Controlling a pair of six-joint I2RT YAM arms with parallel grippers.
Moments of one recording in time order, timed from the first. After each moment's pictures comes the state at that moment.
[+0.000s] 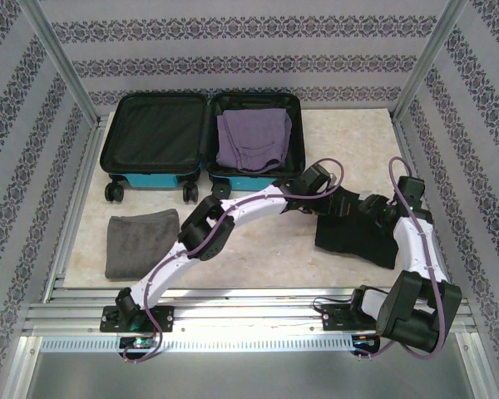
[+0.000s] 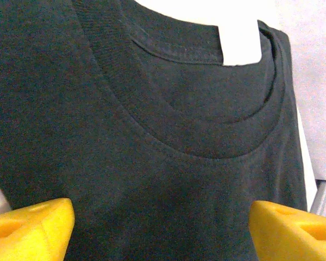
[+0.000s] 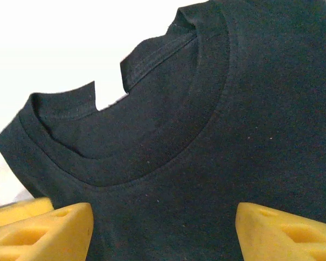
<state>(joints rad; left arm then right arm) -0.90 2.59 2.22 -0.39 0.34 -0.71 -0.37 1.16 0.71 -0.59 -0.14 0.44</state>
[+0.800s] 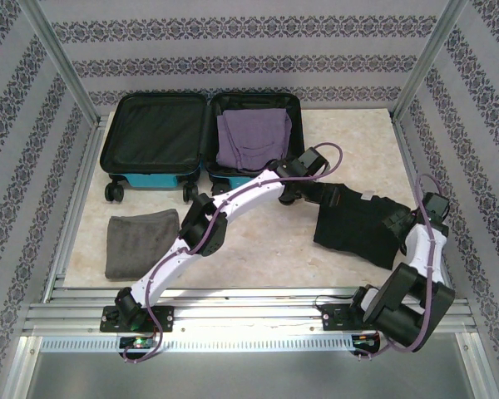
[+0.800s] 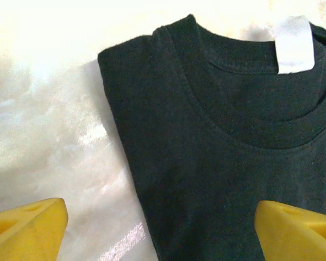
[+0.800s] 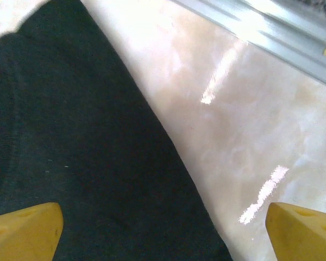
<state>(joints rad) -0.85 2.61 2.46 -0.77 0.24 -0.52 -0.63 1.18 0.65 -0.64 -0.01 0.46</state>
